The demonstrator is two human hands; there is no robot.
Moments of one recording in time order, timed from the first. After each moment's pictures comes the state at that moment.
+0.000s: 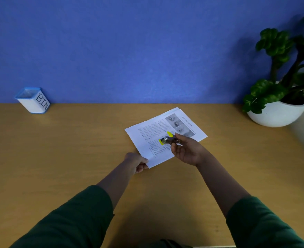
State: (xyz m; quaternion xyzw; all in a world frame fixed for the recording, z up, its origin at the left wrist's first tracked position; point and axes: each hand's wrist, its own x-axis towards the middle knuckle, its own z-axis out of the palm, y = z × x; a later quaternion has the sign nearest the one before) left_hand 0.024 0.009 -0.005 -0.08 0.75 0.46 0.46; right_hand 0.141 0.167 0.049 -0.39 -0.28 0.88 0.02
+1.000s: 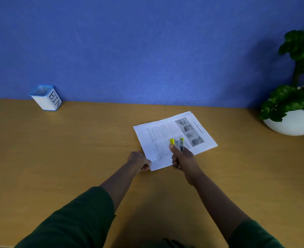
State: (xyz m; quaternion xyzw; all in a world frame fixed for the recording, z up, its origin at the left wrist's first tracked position) left_hand 0.010 0.002 0.003 -0.05 0.79 0.45 0.41; right_hand 0.132 0.117 0.024 -0.35 -0.59 0.72 0.09
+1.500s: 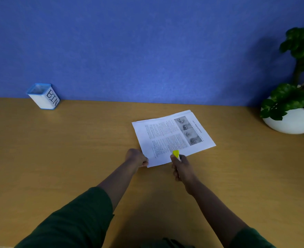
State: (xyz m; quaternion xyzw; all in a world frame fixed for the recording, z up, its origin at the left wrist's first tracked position) left_hand 0.002 0.001 -0.003 -0.04 0.80 0.46 0.37; right_hand 0.146 0.104 0.000 -0.39 -0.62 0.67 0.04
